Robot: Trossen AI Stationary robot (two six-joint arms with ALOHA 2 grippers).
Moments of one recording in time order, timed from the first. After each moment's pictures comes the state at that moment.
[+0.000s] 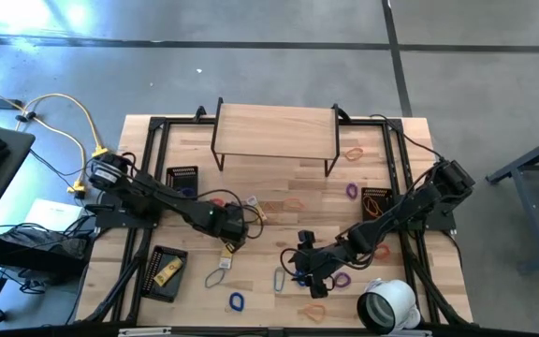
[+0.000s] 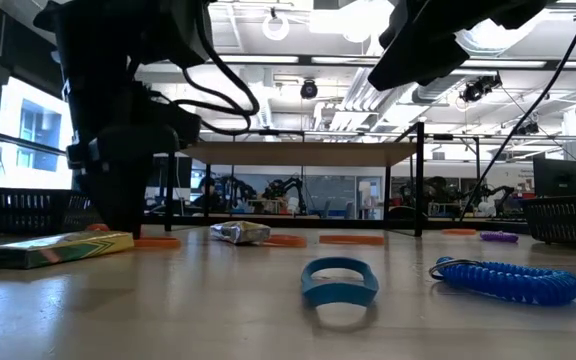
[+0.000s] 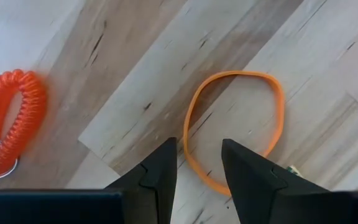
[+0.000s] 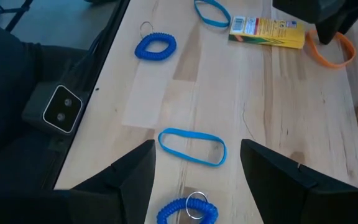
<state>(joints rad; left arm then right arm) -0.29 1.70 0.96 -0.65 -0.24 -1.00 0.54 1.69 1.06 -0.11 0.18 0.34</state>
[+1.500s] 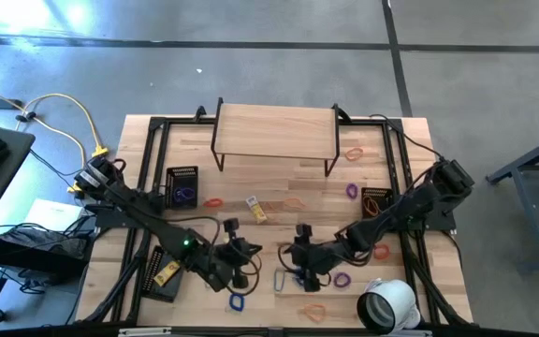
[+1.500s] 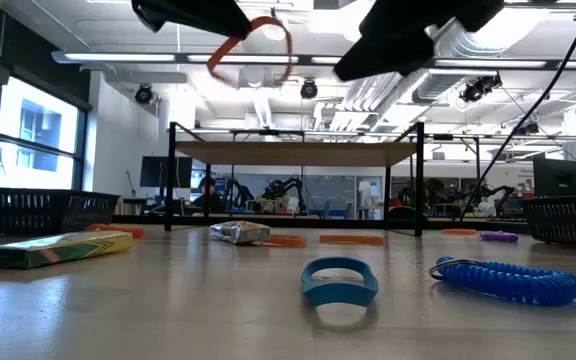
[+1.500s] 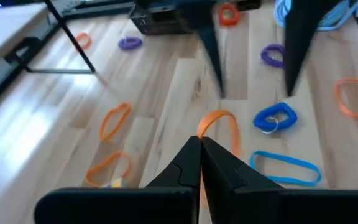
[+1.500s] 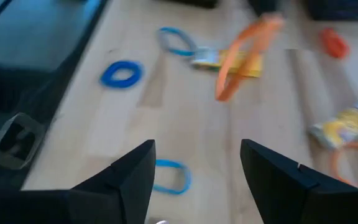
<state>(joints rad) -0.62 1.62 1.13 -0.21 -0.78 -0.39 0.50 1.69 1.06 -0.06 0.32 0.31</state>
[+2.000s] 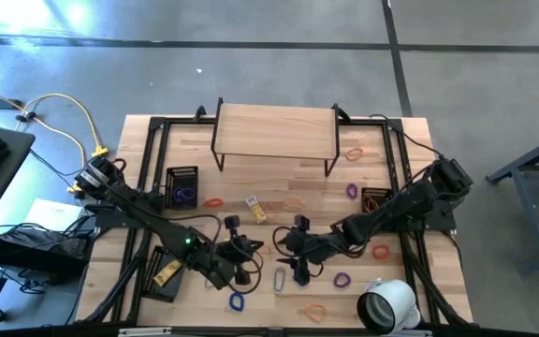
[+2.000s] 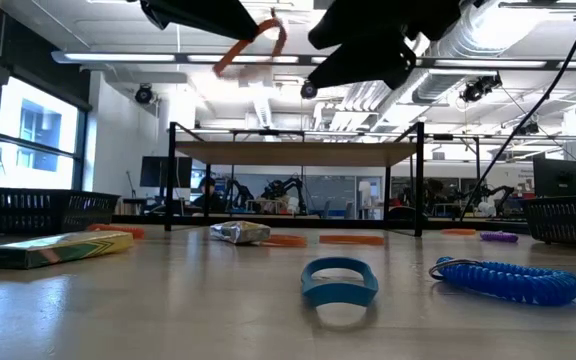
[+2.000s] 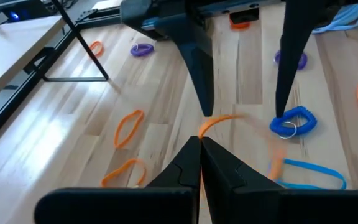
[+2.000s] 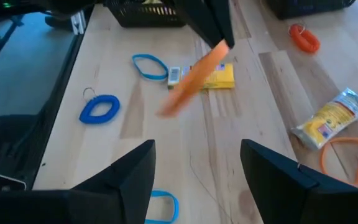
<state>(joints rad) -0.60 1.62 1.13 -0.19 -0.81 -0.34 0.45 1.69 1.06 0.00 0.31 0.41</state>
